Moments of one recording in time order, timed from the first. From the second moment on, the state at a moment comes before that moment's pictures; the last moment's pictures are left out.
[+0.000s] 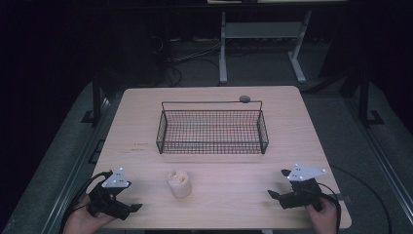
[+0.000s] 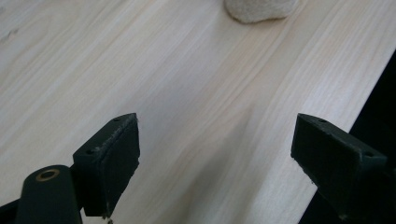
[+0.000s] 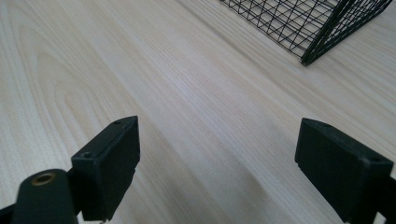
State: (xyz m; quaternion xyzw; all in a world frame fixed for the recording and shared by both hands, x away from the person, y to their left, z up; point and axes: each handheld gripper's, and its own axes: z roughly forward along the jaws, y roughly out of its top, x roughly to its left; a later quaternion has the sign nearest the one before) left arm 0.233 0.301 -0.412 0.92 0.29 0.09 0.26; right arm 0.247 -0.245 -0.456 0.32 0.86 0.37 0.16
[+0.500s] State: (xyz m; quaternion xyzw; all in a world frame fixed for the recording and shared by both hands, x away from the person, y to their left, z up) left arm 0.244 0.272 -0.405 0.93 0.25 0.06 0.25; right arm 0.245 -0.244 -0.456 0.32 0.86 0.37 0.16
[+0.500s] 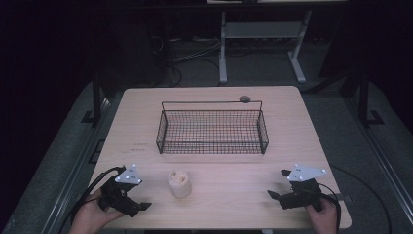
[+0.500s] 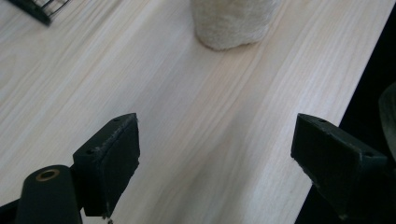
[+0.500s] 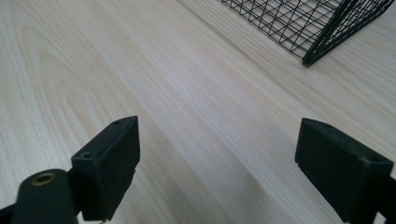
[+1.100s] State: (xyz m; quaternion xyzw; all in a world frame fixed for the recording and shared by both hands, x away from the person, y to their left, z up) left arm 0.263 0.236 -0.396 0.95 0.20 0.04 0.24; right arm 0.245 -0.244 -0.455 0.32 0.86 0.38 0.16
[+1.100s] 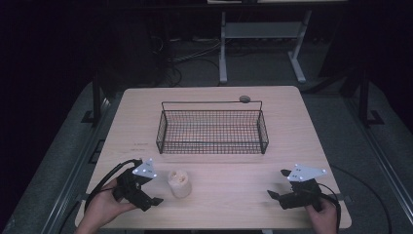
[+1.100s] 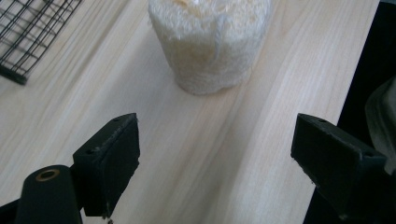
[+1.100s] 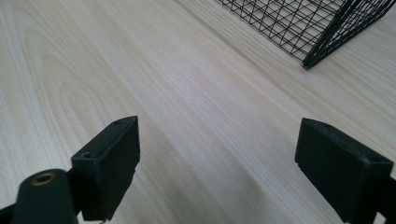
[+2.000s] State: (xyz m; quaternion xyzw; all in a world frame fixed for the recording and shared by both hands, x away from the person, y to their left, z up) left arm 0.287 0.201 -0.393 0.95 0.18 0.02 0.24; right arm 0.245 -0.245 -0.454 0.32 0.85 0.38 0.16
